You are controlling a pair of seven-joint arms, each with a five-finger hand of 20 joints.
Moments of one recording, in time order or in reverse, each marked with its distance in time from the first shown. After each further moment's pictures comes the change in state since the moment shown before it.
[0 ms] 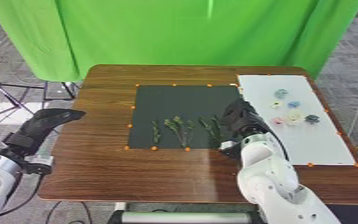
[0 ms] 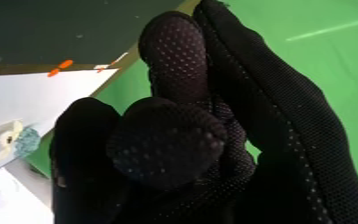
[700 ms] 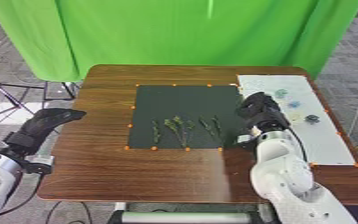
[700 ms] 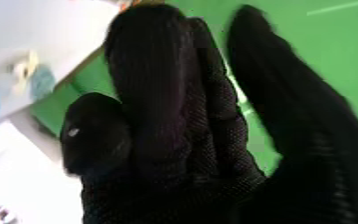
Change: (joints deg) left arm -0.4 0.1 0.1 0.1 0.0 -0.6 -0.3; right arm -1.4 3.0 5.7 0.2 -3.2 3.2 0.0
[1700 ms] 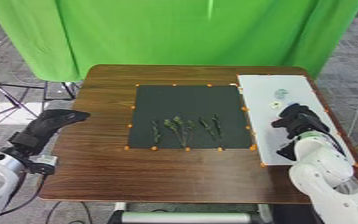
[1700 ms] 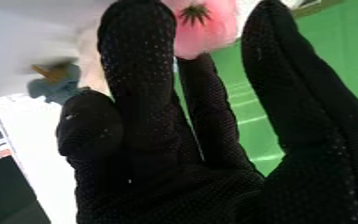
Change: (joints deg) left arm -0.9 -0.1 1.0 0.2 0.2 -1.3 -1.0; right arm -2.8 8.4 9.7 6.7 1.9 -12.2 1.9
